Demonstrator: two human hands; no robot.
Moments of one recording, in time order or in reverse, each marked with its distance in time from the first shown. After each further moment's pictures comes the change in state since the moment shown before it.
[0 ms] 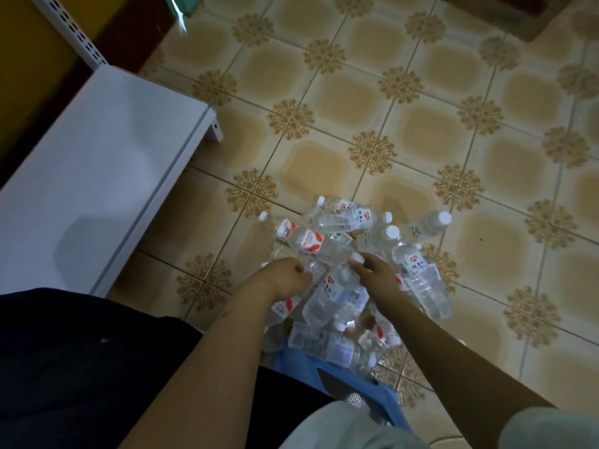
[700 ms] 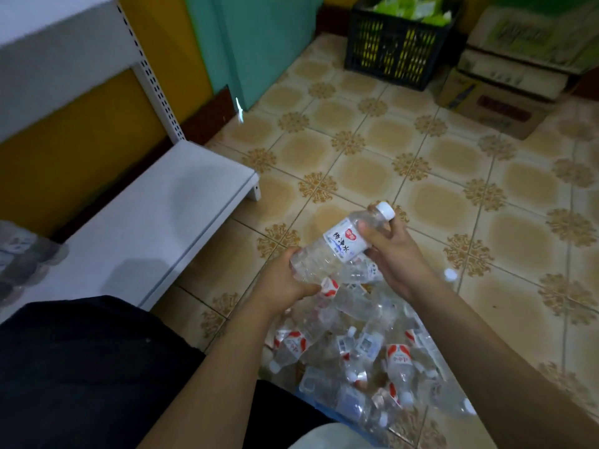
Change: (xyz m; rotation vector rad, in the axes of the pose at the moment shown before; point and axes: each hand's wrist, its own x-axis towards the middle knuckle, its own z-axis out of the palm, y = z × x) left_hand -0.072 -0.007 -0.020 -0.427 0.502 0.416; right_hand -0.083 -0.185 -0.024 0.465 -0.278 -0.320
